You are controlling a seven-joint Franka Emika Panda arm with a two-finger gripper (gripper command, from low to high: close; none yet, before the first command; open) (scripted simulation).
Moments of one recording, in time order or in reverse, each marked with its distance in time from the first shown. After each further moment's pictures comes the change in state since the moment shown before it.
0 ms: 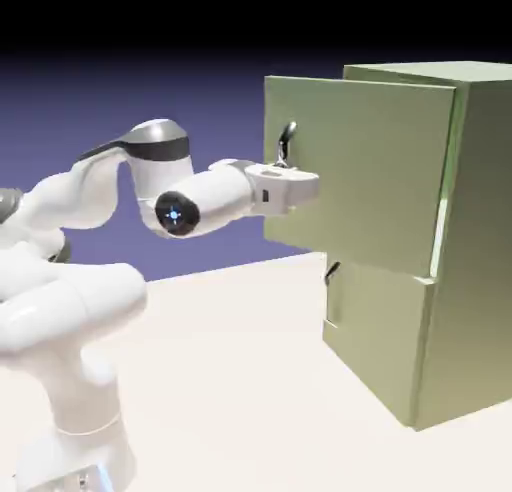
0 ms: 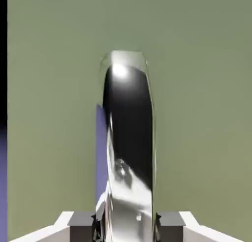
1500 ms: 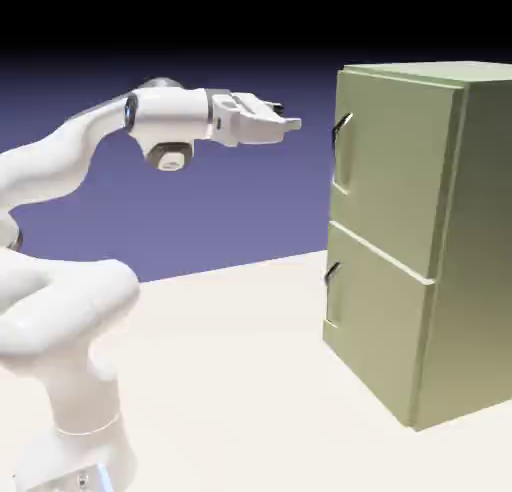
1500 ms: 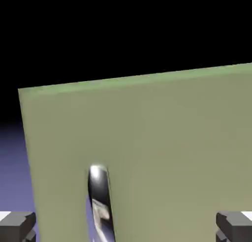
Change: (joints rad) arm 0.268 0.079 0.225 0.453 -0.457 1.259 0.697
